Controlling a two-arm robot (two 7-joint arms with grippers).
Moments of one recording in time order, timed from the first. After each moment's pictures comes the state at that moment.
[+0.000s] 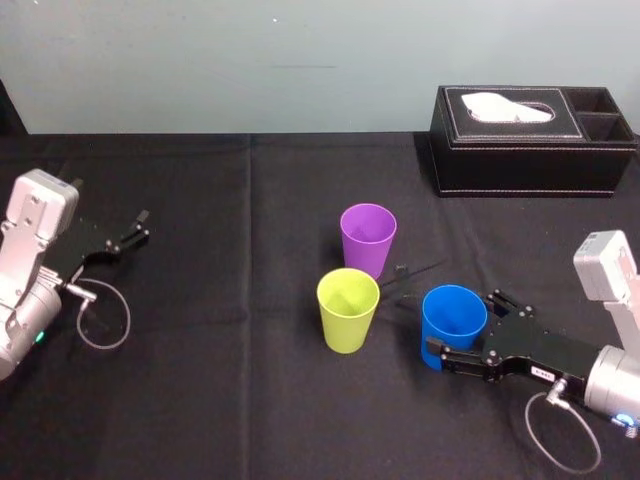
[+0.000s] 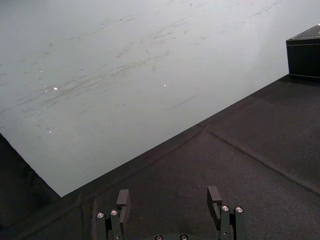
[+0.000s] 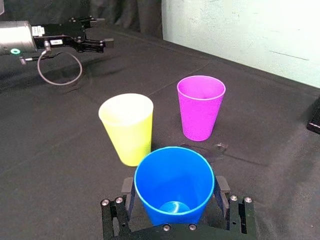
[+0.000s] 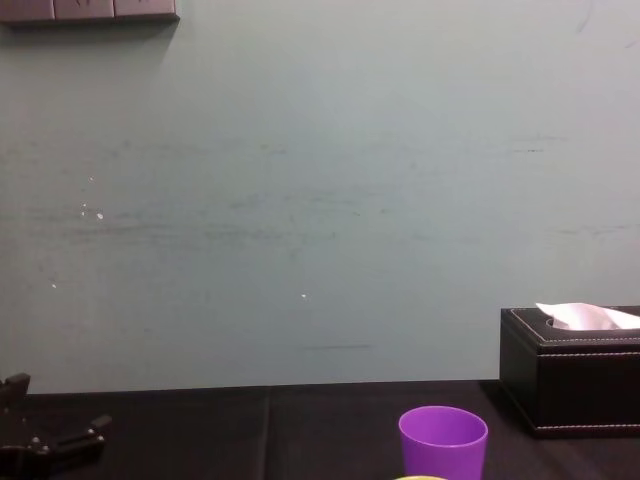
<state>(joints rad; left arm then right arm) -0.20 0.60 0.45 -1.41 -0.25 -0.12 0.03 -0.04 0.71 -0.30 -1.67 0.47 0.06 0.53</state>
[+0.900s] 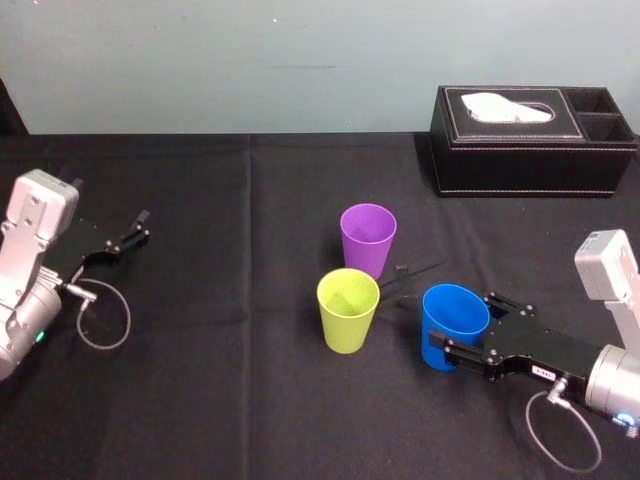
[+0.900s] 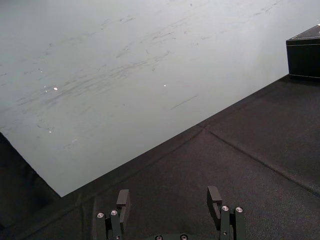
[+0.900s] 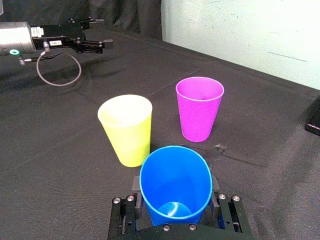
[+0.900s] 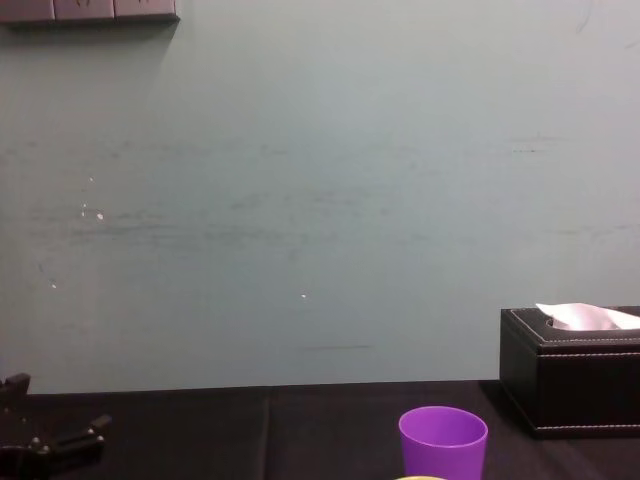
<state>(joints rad) -0.20 0.60 0.45 -1.41 -0.25 -0.12 0.03 -0.04 0.71 -0.30 -1.67 0.47 0.06 0.53</state>
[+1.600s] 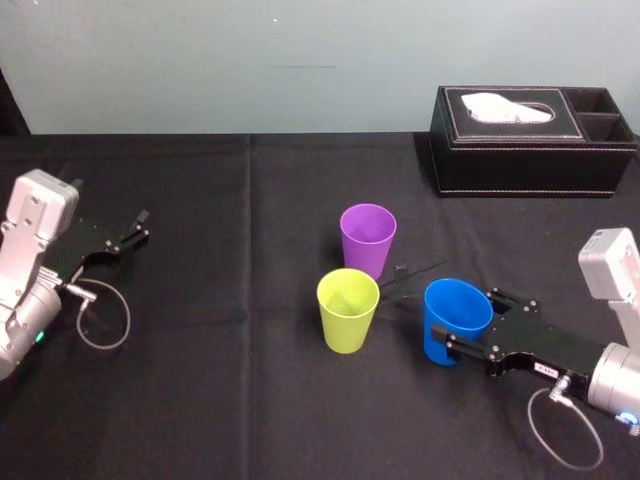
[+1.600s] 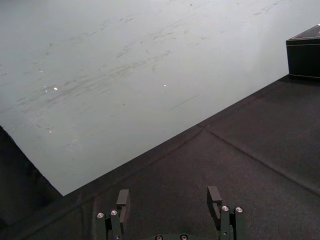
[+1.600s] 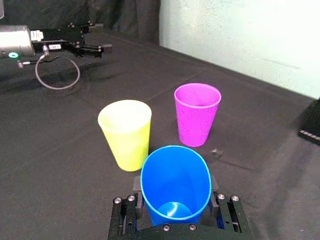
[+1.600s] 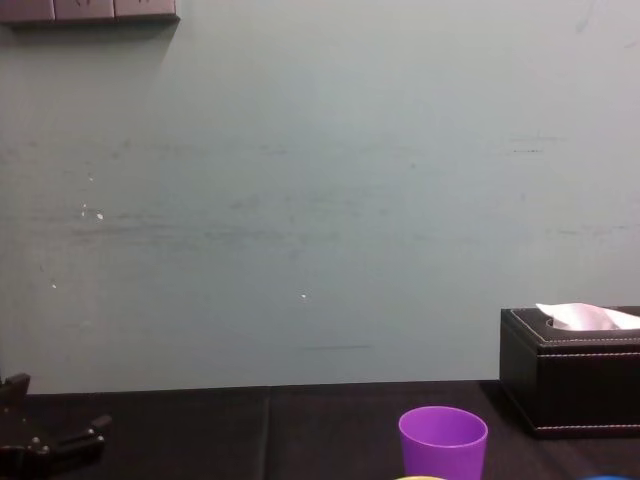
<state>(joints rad) -0.20 0.60 0.45 -1.41 -0.25 -0.12 0.03 -0.06 0.71 -0.29 -1.69 0.47 0.06 0.51</state>
